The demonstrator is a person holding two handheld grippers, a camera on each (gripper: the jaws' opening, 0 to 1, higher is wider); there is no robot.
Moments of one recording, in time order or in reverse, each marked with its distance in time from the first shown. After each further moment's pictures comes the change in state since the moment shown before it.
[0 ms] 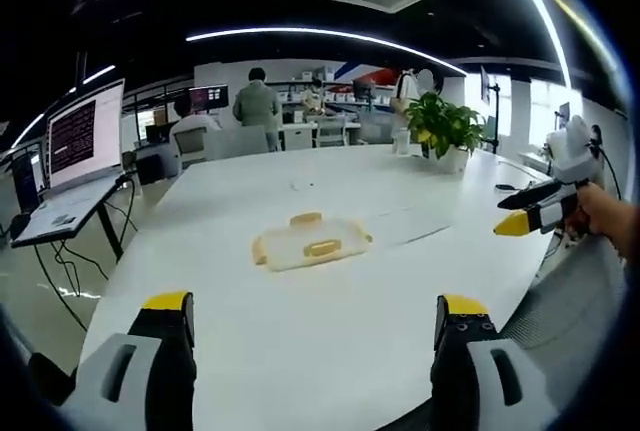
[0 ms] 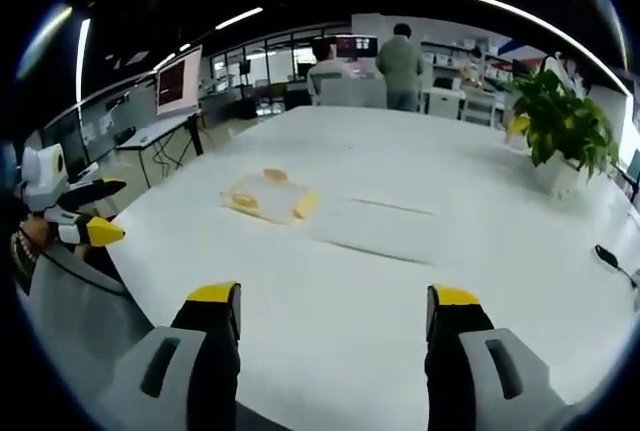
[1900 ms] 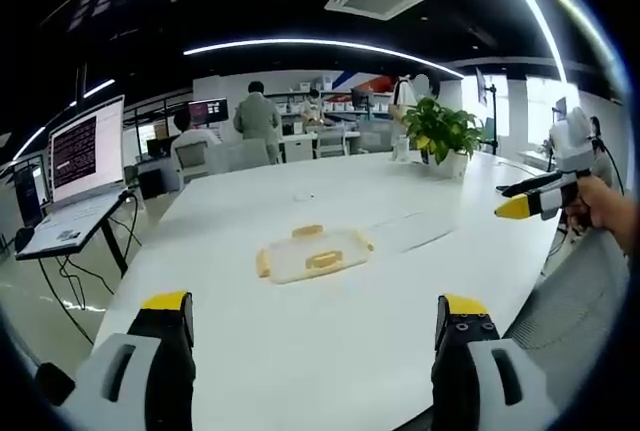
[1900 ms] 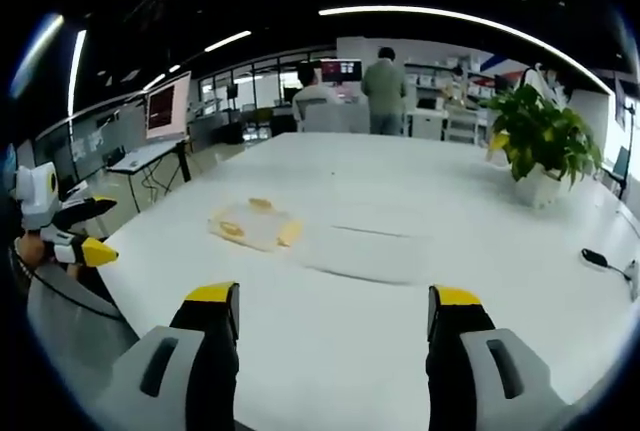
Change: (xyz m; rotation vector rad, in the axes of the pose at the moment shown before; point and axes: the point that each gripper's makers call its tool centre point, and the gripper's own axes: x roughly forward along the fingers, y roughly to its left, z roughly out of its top) left arm -0.004 0.000 0.010 0.043 -0.053 0.023; right arm -0.013 -0.017 0.021 0.033 -0.114 -0.070
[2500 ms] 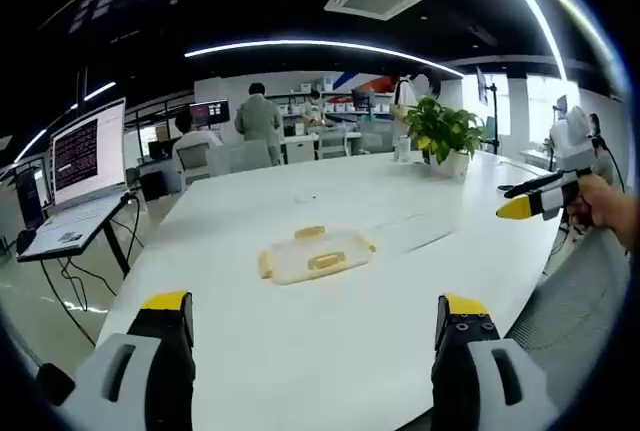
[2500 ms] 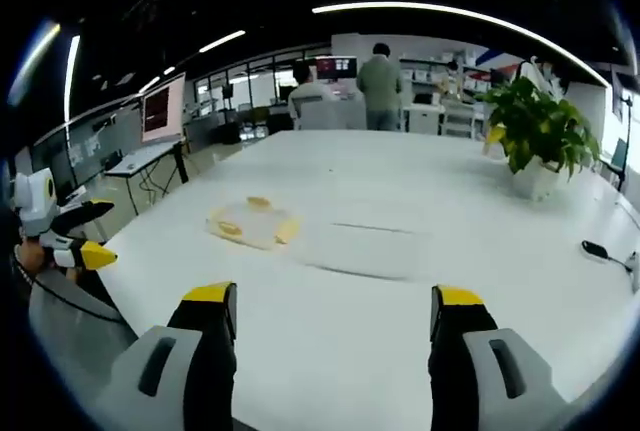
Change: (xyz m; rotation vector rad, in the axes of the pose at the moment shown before) left arm -0.001 0.000 0.001 -0.001 -0.004 0.010; right arm 0.002 -0.001 -0.003 0.019 0.014 -0.001
